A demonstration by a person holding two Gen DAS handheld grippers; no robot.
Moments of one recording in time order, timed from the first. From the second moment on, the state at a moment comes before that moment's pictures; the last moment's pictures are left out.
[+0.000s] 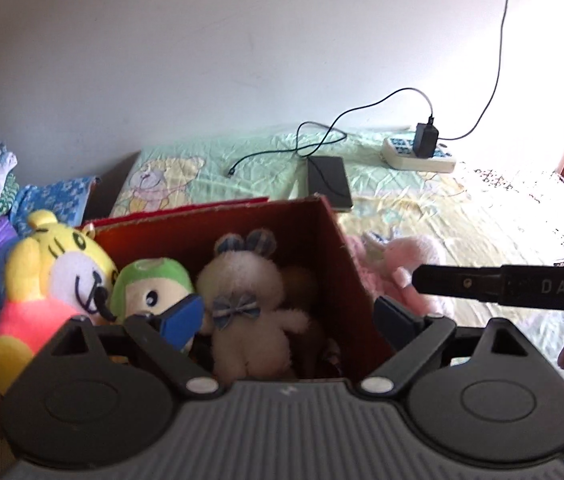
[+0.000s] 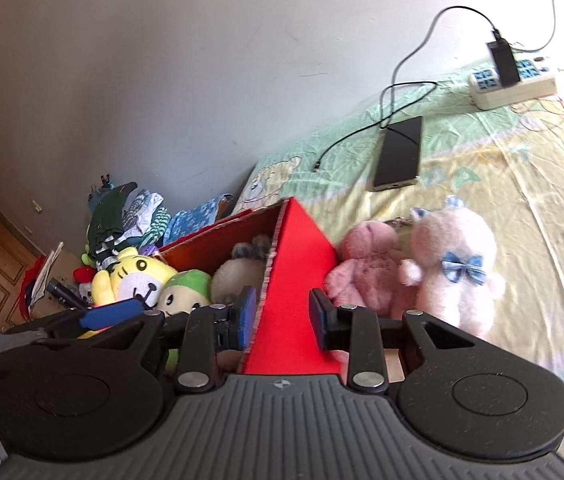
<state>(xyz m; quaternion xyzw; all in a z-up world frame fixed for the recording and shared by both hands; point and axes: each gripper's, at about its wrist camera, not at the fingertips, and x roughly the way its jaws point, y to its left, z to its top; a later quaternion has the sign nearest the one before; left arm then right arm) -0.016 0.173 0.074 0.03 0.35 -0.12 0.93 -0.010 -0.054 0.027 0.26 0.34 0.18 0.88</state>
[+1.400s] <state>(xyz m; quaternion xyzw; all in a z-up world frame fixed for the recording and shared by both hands) 0.094 -0.036 -0.042 0.10 0.44 -0.13 0.88 0.116 -0.193 -0.081 0.38 0.48 0.21 0.76</state>
